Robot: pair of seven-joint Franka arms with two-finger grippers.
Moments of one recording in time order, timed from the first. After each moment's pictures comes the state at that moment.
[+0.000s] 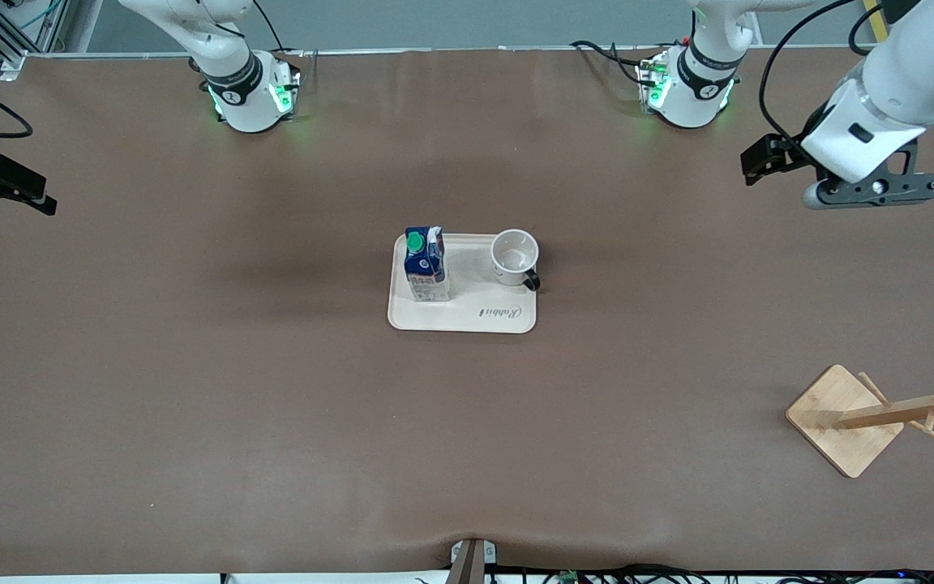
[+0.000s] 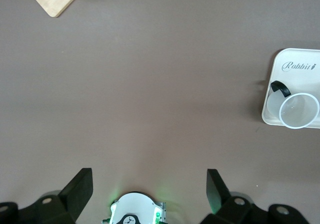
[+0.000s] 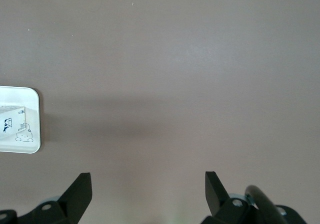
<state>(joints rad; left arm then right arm) 0.01 -0.06 -0.25 -1.67 0.00 1.45 -0.26 -0.15 -0.01 0.06 -1.56 0.03 1.51 -0.13</state>
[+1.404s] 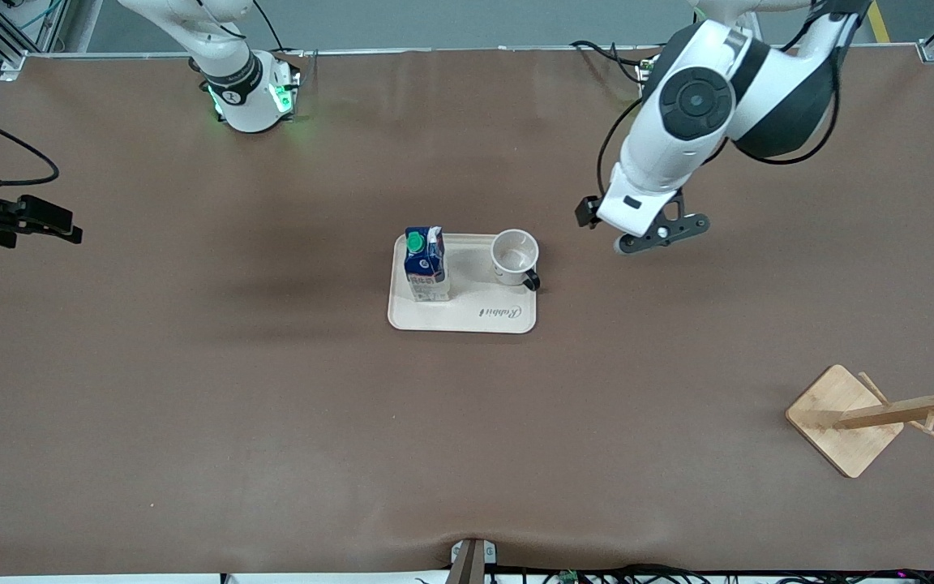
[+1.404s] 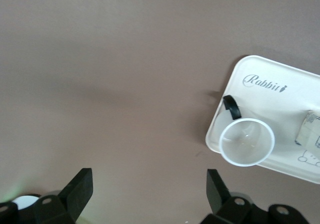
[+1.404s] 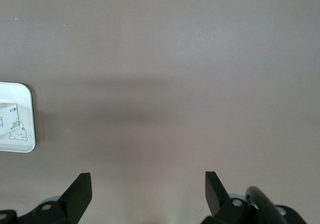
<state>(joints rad) 0.00 0.10 -0.58 -1.91 -0.01 1.85 -0.85 -0.15 0.08 0.06 -1.56 0.03 1.53 -0.13</state>
